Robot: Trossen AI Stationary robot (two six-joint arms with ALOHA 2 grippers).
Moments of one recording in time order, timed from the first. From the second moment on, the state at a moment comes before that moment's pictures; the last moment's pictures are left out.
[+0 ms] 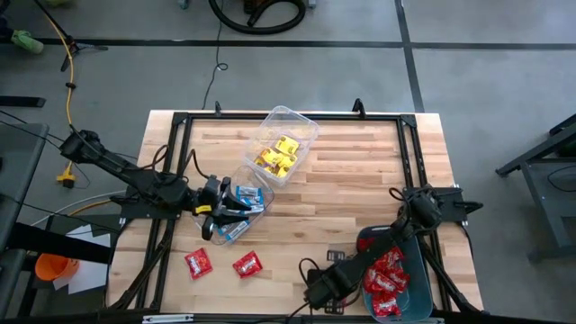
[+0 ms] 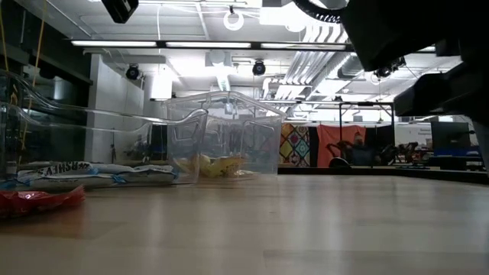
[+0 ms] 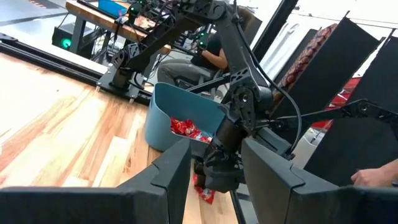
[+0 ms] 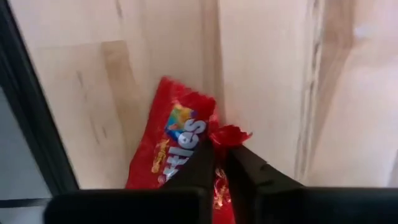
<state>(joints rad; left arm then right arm) -0.44 0.89 0.57 0.27 -0.27 -0.48 0.67 2.21 1.64 -0.93 -0.10 0.74</state>
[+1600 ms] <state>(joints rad) -0.44 0.89 0.57 0.25 -0.27 -0.48 0.74 1.66 1.63 -1.49 0.18 1.02</state>
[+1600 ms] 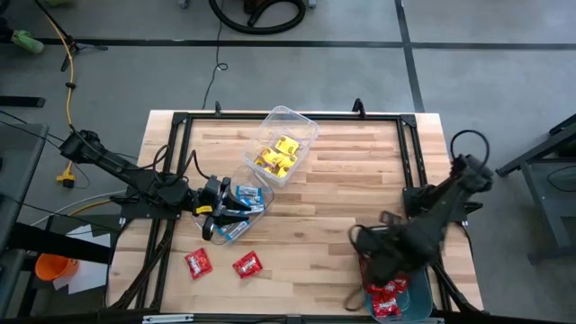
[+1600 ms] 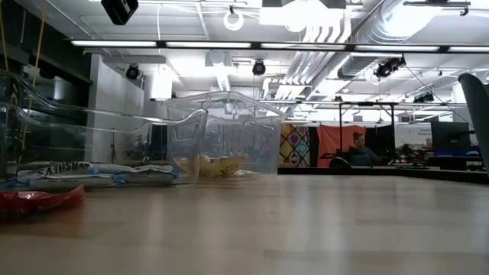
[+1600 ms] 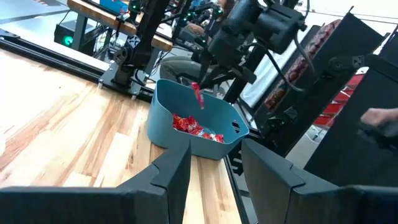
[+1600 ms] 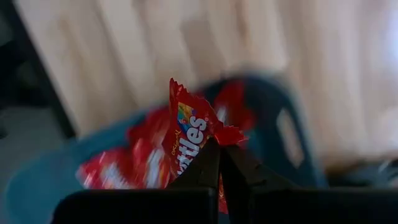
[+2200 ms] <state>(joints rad) -0.44 0.89 0.57 0.25 -0.27 -0.48 0.92 1.53 1.31 -1.25 -0.18 1.39</state>
